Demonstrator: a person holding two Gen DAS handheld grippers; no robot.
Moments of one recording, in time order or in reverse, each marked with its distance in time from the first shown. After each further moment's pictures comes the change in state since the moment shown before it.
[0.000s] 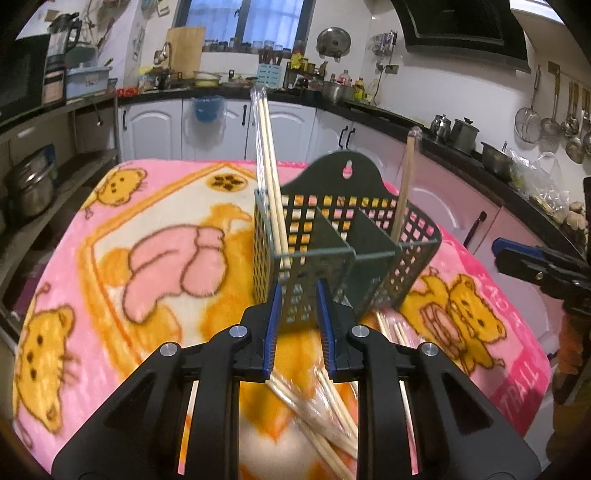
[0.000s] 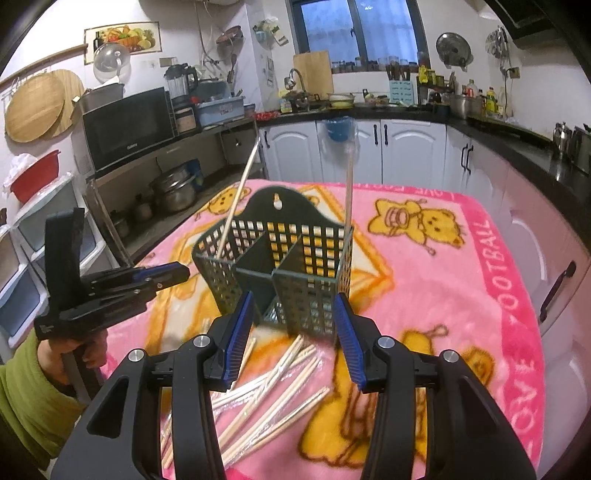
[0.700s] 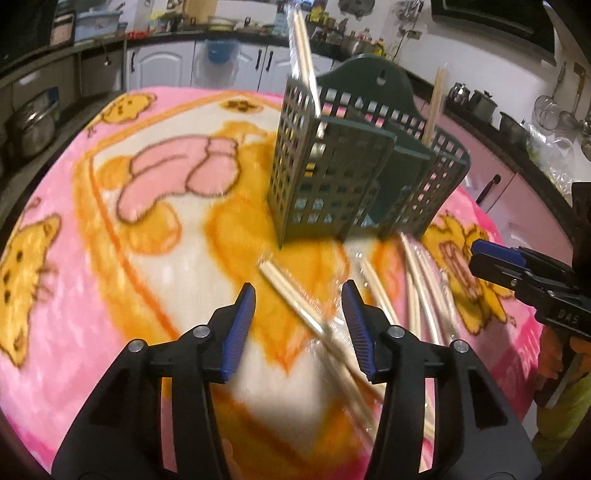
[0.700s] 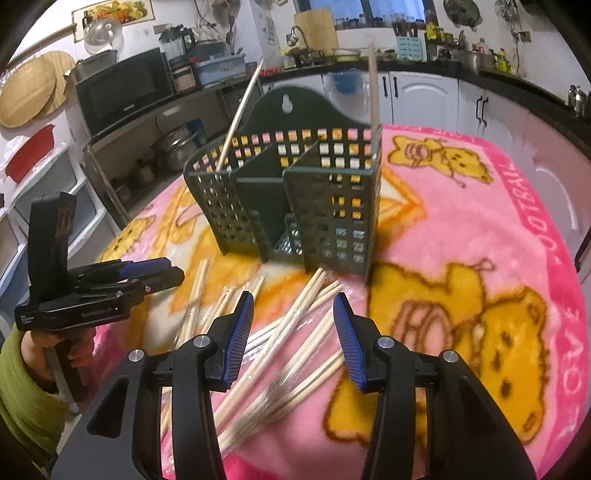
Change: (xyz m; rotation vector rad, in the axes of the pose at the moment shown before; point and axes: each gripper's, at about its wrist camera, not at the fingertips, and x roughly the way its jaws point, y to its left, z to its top) left arm 0.022 0.020 -0.057 -0.089 0.198 0.004; right arm 0.055 0.011 -0.046 0.021 0.162 0.043
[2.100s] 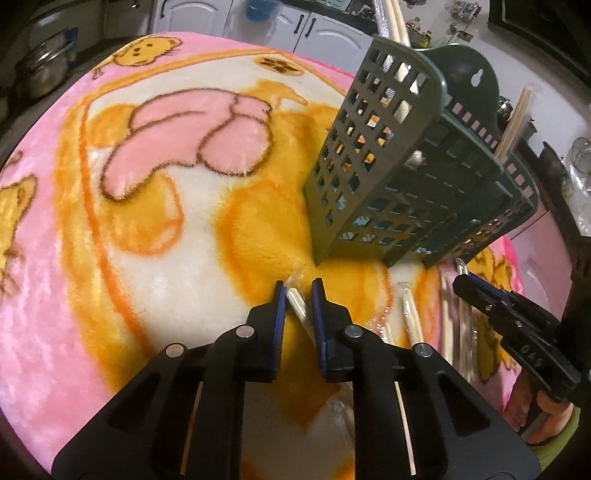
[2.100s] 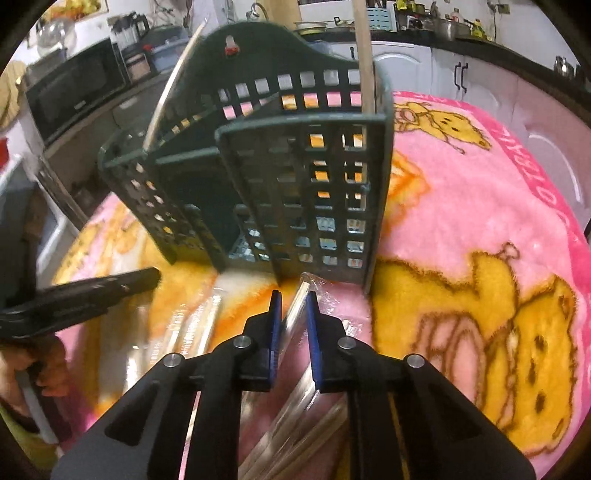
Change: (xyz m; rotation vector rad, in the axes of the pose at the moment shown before) left arm 0.045 0.030 0.031 -0.182 0.124 -0.004; right arm 0.052 -0.017 0.013 0.116 0.051 -0.071
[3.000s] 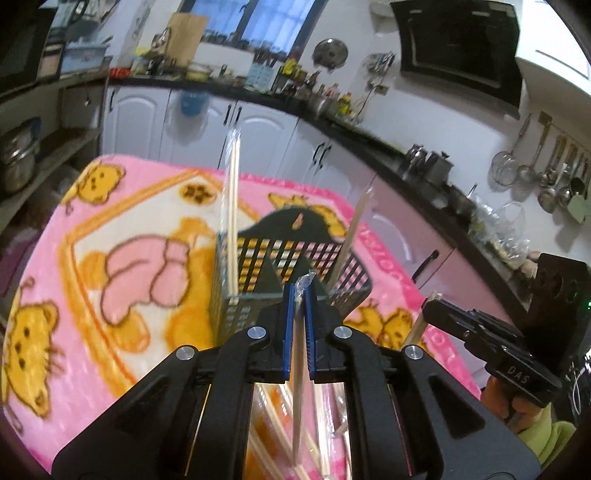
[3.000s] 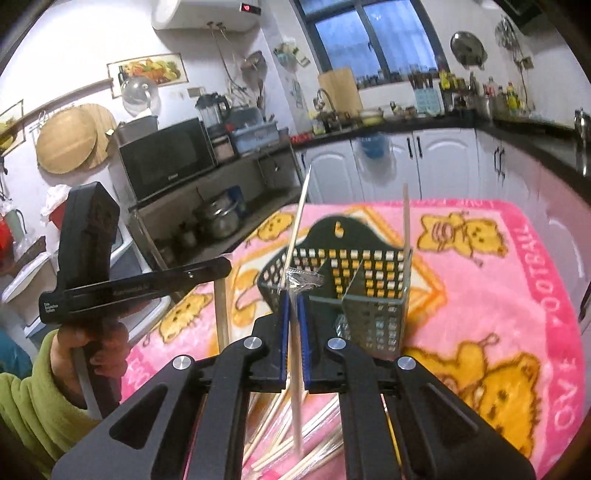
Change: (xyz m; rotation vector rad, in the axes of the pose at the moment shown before) left arm -0.139 -0.081 0.030 0.172 -0.313 -0.176; right arm -0.149 0.024 0.032 -0.104 -0.335 0.220
